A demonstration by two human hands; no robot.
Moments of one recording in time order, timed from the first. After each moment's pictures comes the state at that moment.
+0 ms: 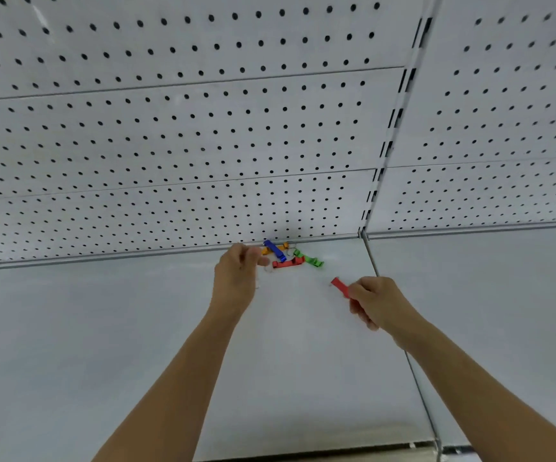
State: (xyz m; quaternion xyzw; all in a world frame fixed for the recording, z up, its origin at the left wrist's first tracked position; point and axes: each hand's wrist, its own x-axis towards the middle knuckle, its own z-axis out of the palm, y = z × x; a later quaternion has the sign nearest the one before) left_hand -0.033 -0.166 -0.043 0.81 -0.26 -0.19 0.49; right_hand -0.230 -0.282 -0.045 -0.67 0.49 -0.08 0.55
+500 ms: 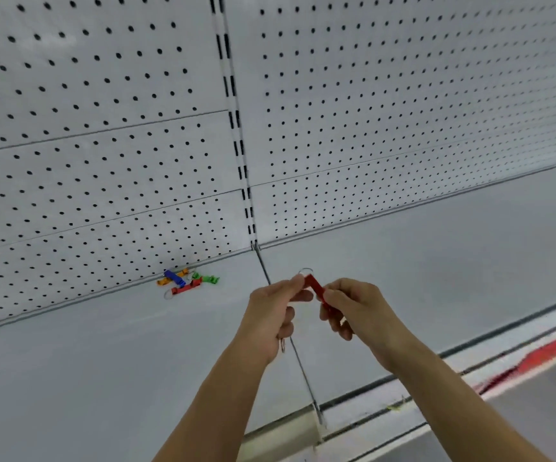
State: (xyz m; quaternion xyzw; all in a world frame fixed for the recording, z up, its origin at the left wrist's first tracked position) left_hand -0.247 -0.221 0.001 0.61 -0.20 -0.55 0.54; right_hand -0.393 -0.261 0.020 -0.61 0.46 -0.25 0.60
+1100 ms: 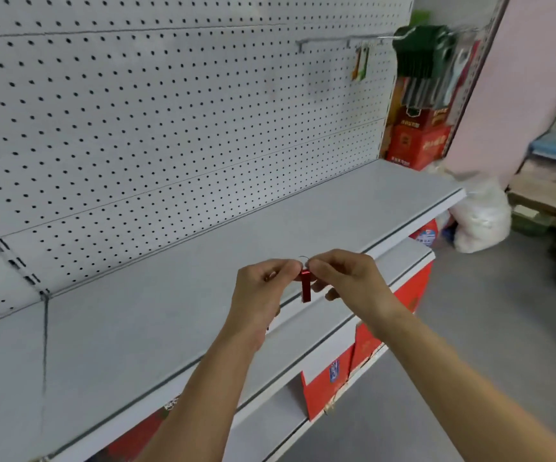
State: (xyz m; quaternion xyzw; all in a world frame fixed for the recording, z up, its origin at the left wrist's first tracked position) left_hand -0.621 -0.306 0.055 0.57 -0.46 -0.45 0.51; right_hand -0.771 -0.330 0.055 -0.60 0.50 -0.41 0.48
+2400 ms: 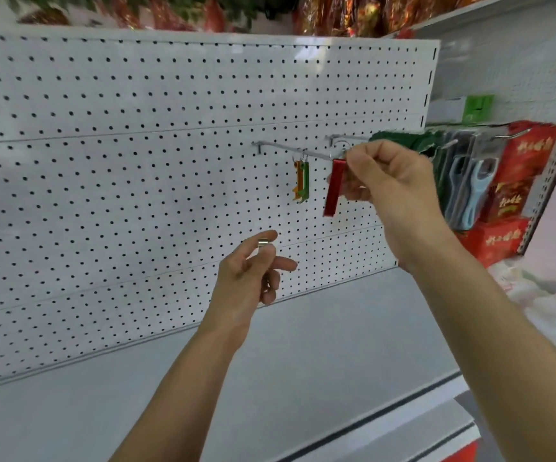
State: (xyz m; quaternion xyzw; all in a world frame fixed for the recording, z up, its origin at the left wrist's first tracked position) left_hand -0.771 -0.609 0.142 0.50 -0.45 -0.34 0.66; right_hand -0.937 -0.677 0.235 -0.64 0.23 -0.61 0.42
